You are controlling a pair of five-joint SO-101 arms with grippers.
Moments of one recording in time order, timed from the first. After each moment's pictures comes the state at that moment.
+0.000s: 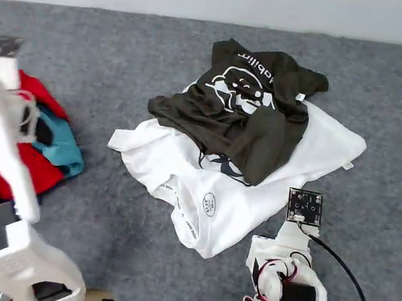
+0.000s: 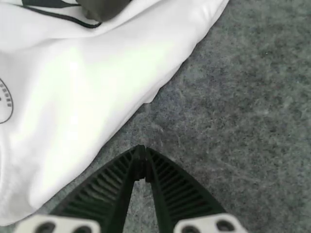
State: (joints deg) left arm -28.7 9.5 -8.8 94.1 -20.8; right arm -3.2 -103.6 95.6 74.7 -6.4
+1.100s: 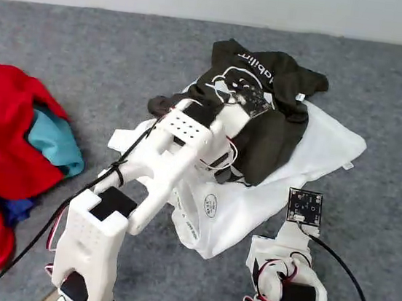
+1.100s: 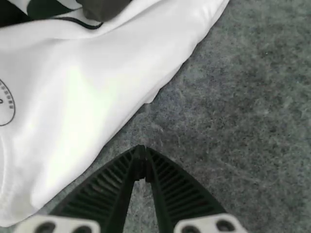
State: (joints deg) left arm 25.8 30.2 -10.5 73.1 -12.0; right arm -3.2 -103.6 95.6 74.7 -6.4
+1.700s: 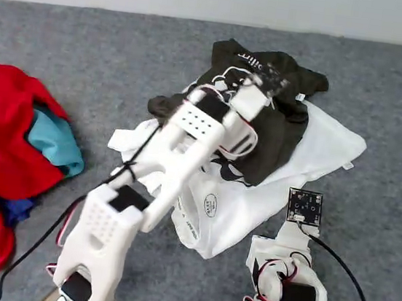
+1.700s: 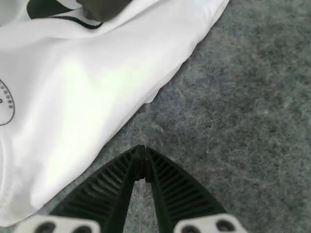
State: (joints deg) left arm 28.4 40.1 -28.5 69.7 -7.5; right arm -3.2 -103.6 95.6 74.7 -6.4
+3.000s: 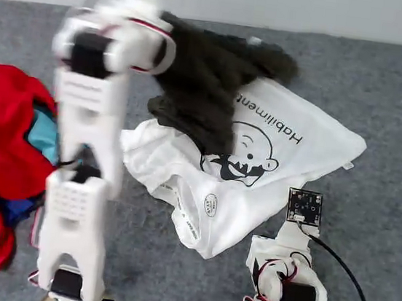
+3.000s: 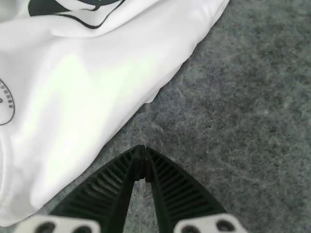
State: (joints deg) left arm 2.4 39.1 -91.6 99.4 -7.3; right arm -3.2 -103.6 95.6 74.7 -6.4
